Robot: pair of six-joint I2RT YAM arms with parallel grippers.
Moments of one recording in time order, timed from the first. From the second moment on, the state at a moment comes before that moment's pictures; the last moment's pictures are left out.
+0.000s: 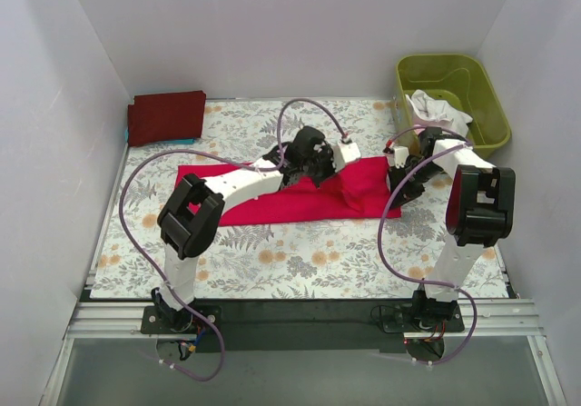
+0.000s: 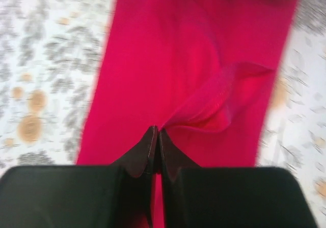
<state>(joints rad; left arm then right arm) -0.79 1.99 1.46 -0.12 0.30 0.47 -0.05 1.86 1.28 -0.97 -0.49 -0.51</state>
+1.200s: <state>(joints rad) -0.47 2.01 1.59 -0.44 0.50 0.10 -0.04 1.76 1.25 -1.09 -0.48 -0.61</state>
